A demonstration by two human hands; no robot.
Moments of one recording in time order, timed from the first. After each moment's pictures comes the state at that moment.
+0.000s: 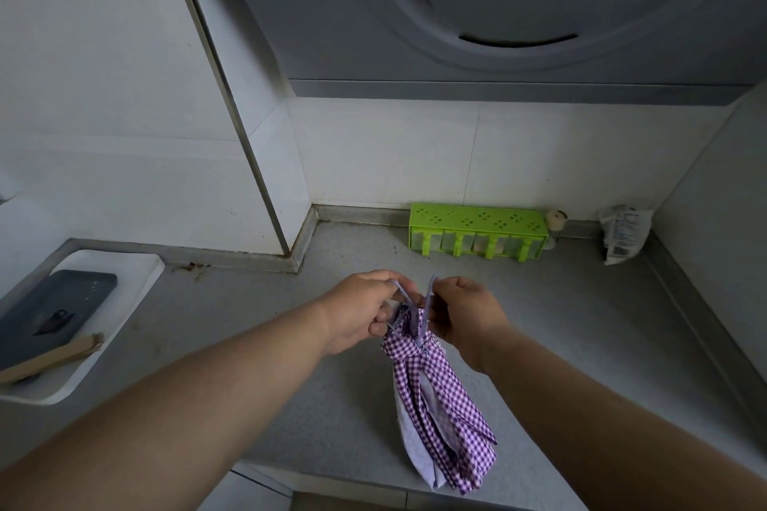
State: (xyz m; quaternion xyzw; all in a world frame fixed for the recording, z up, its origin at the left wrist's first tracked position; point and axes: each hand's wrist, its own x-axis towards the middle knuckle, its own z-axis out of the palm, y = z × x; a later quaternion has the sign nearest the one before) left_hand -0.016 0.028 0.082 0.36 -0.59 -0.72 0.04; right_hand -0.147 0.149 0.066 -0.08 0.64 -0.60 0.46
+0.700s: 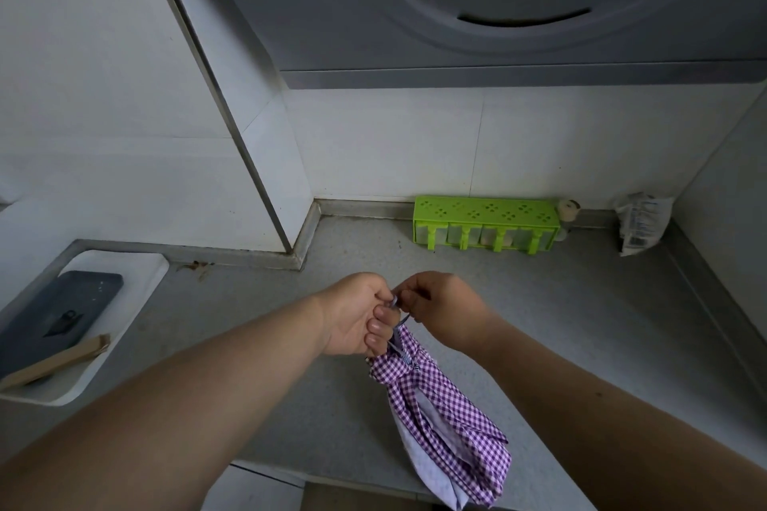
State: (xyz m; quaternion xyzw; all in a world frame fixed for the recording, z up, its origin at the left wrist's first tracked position) left_hand -0.024 0.010 0.065 0.42 -0.42 -0.80 -0.09; right_hand -0.158 0.127 0.056 -0.50 0.75 -0.34 0.28
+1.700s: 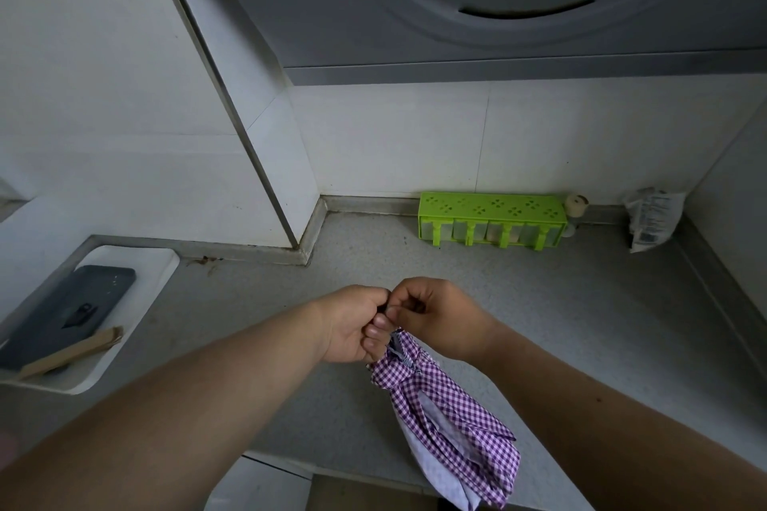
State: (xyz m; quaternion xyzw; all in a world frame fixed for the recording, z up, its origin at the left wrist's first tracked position) left_hand -0.016 0.024 0.065 0.47 -0.45 -0.76 -0.08; right_hand -0.150 0.141 0.053 -0.56 0.65 -0.41 0.32
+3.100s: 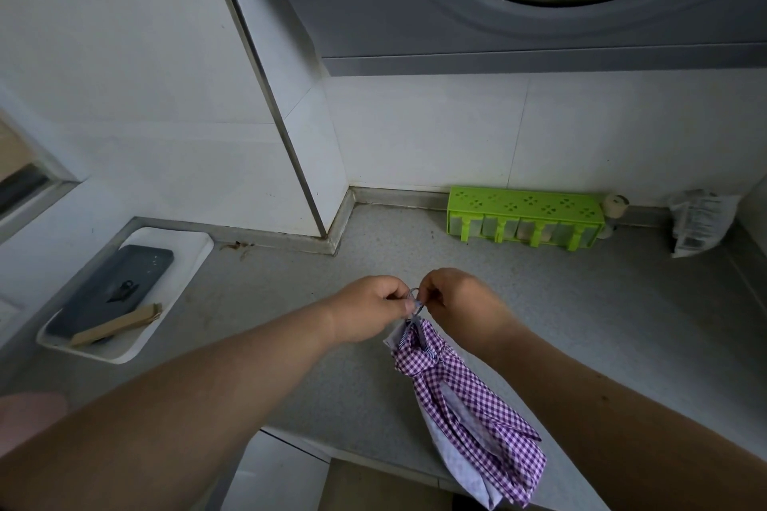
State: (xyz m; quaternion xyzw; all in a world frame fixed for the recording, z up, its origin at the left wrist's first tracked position) left_hand 0.018 0.017 0.077 0.37 -0.82 -0.44 -0.04; right_hand -0.143 0.120 0.050 -0.59 0.74 -0.25 0.21
